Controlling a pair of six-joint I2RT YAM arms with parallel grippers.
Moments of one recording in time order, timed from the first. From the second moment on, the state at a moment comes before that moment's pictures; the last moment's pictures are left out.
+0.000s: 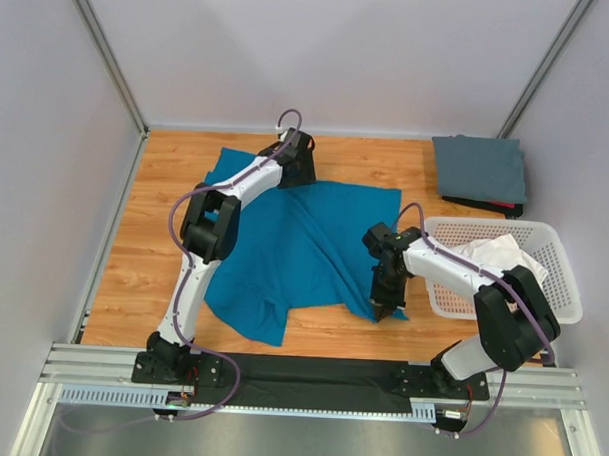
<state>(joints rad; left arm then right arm) -0.47 2.42 2.04 -0.50 -0.17 -0.57 0.60 1.50 0.90 -1.00 -0.13 0.79</state>
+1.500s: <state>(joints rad) -0.69 1.60 1.09 -0.60 0.02 -0.55 0.33 2.06 1.53 -0.58 0.21 0.68</state>
